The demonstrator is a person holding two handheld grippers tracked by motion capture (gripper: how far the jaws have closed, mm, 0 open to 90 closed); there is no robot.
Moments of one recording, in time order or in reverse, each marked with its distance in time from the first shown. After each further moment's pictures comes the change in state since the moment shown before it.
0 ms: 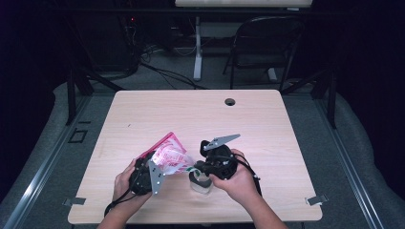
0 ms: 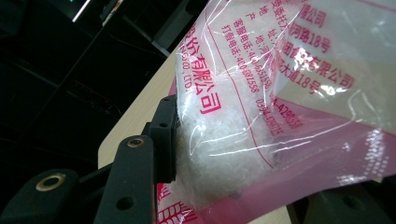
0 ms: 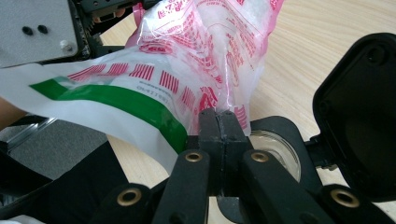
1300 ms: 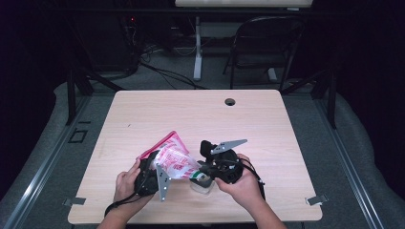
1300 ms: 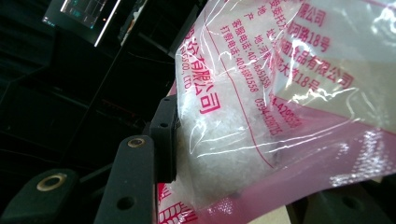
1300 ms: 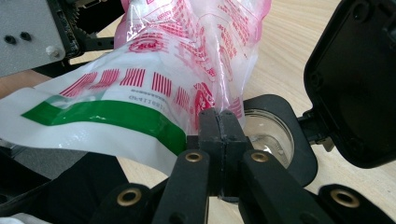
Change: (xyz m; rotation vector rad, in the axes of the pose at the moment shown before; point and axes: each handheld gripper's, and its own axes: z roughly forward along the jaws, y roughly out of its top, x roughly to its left) left arm -0.011 0.008 -0.002 -0.022 0.081 0.146; right arm -0.009 -0.020 -0.002 -0.018 0.005 0.034
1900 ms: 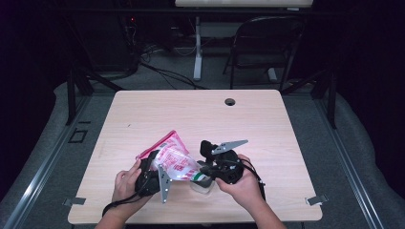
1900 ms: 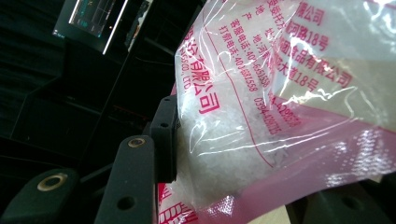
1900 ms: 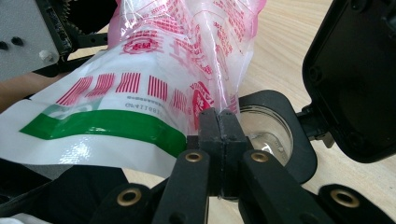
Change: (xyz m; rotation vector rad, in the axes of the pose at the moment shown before) left arm 0.000 0.002 -0.002 0.006 0.025 0.072; right arm -0.003 -0.003 0.001 0.005 0.004 0.011
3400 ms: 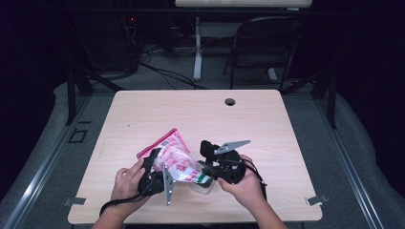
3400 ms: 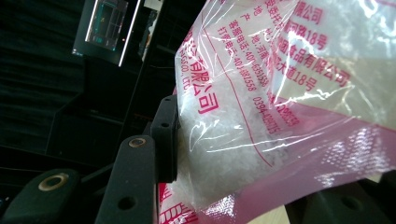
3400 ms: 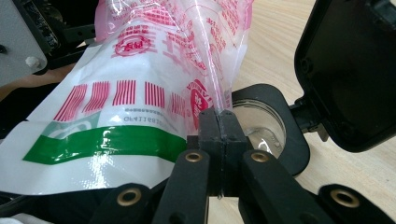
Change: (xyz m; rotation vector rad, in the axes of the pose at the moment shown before) left arm 0.002 0.011 -0.004 0.008 0.056 0.132; right arm -0.005 -0.004 -0.001 -0.004 -0.001 0.021
